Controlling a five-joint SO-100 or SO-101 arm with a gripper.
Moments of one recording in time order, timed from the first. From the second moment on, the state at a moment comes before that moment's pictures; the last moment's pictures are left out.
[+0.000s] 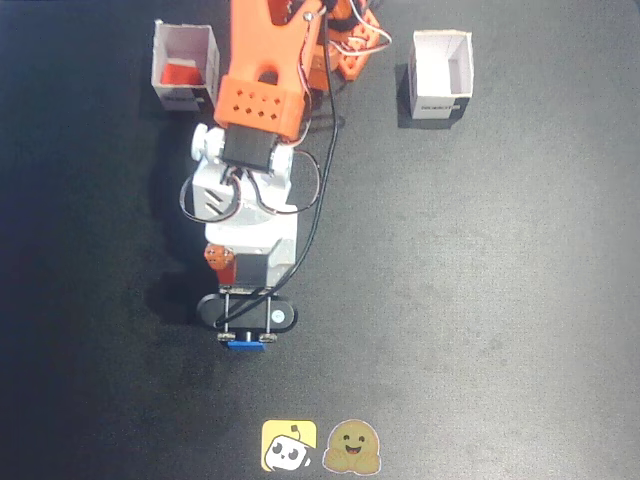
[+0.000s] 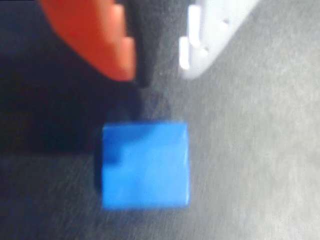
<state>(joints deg) 9.5 97.2 116.5 48.5 76.6</state>
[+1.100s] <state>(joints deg) 6.3 79.4 103.0 47.6 78.0</state>
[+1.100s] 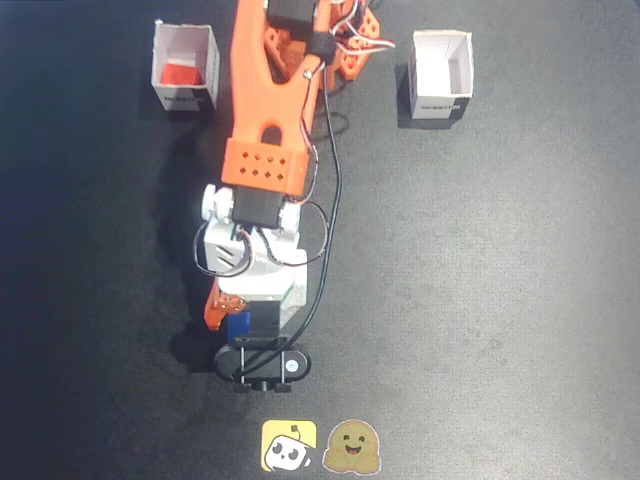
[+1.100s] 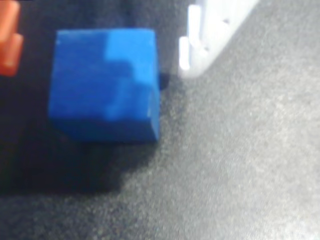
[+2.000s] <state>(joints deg) 7.9 75.0 103.0 44.3 78.0</state>
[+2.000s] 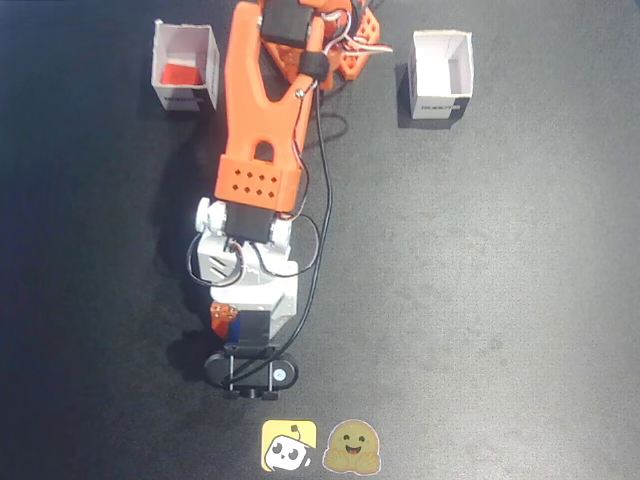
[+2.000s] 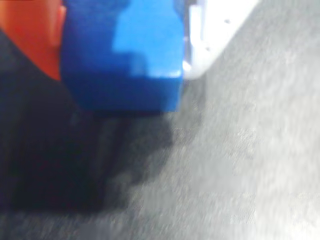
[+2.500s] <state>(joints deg) 6.6 96.0 106.7 64.5 80.3</state>
